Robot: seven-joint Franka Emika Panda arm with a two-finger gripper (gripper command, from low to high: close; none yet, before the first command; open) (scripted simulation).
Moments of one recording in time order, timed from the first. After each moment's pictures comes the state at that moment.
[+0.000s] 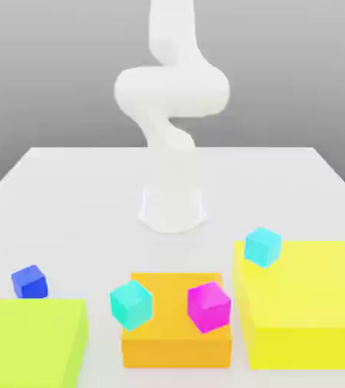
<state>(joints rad) -0.04 -0.71 -0.03 -2.34 -0.01 2.35 0.82</state>
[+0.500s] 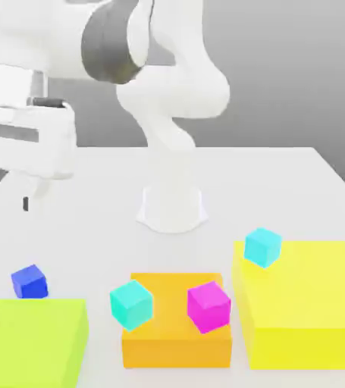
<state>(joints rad) -0.28 -0.16 -0.27 -2.60 -0.02 2.67 0.86</state>
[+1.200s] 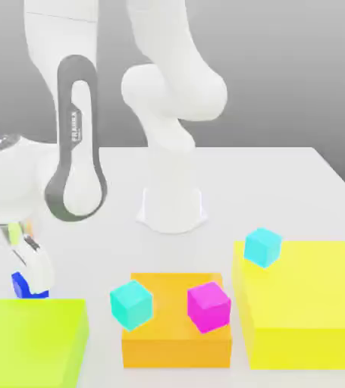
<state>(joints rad) -0.55 0.30 -0.17 -2.68 0.28 2.97 0.66</state>
